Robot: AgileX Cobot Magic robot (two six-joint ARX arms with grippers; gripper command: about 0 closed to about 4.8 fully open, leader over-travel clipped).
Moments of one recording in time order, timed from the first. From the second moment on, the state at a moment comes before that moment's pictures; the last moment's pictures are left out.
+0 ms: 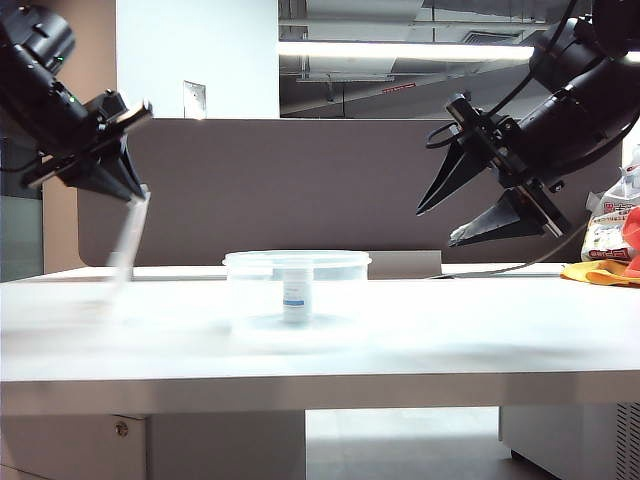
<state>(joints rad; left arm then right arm) 0.00 1.84 1.49 -0.36 0.38 -0.19 0.19 1.70 1.14 -0.26 -0.70 0.29</state>
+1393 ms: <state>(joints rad) -0.31 1.41 1.49 -0.82 0.23 0.05 0.47 1.70 1.61 -0.53 -0.19 -0.07</state>
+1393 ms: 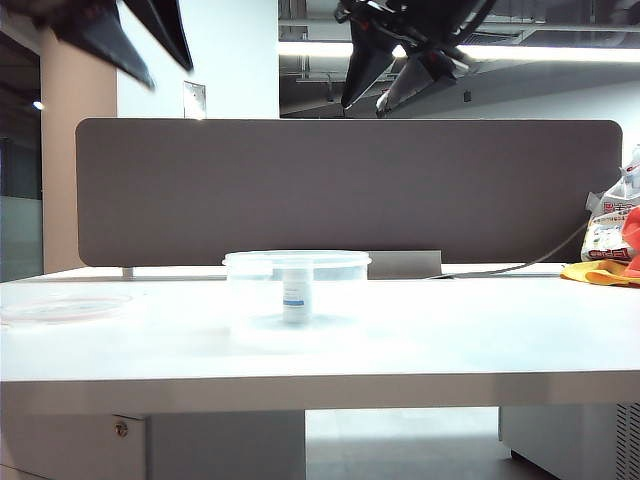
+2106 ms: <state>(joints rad) -0.59 1.18 1.49 -1.00 0.23 -0.01 0.57 1.94 1.62 -0.54 -0.15 -0.08</state>
